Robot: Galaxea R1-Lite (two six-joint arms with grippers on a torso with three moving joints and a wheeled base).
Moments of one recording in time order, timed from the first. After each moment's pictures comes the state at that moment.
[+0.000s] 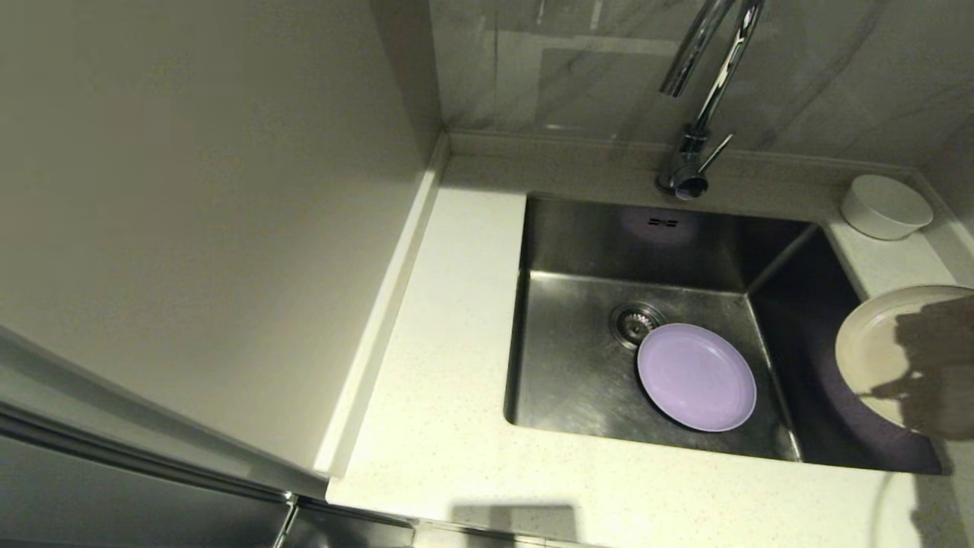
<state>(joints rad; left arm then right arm) 0.00 0.00 0.00 0.00 0.02 -0.02 -0.51 1.56 -1.01 0.06 -0.36 -0.32</state>
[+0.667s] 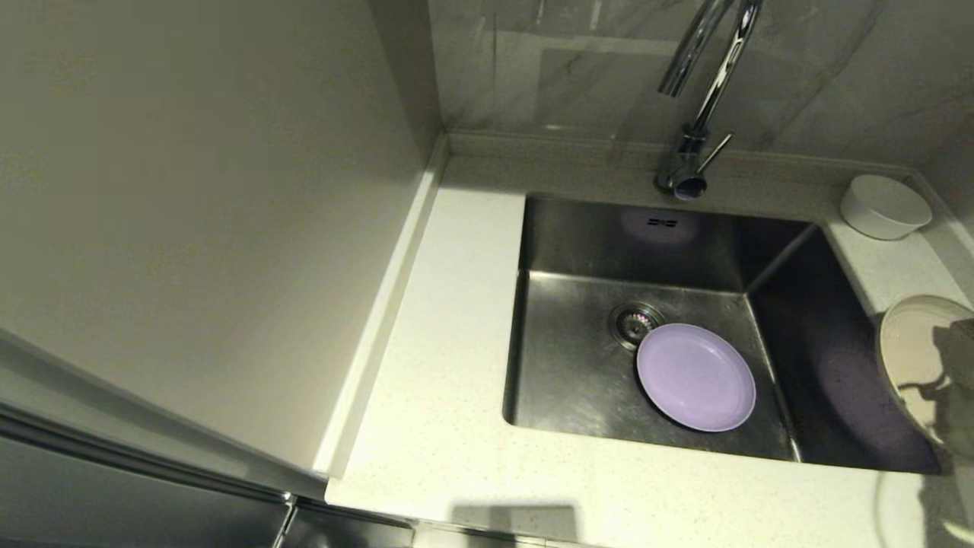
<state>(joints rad) 0.00 0.00 0.00 0.00 0.02 -0.02 -0.57 1.65 -0.99 0.05 -0.37 -0.36</state>
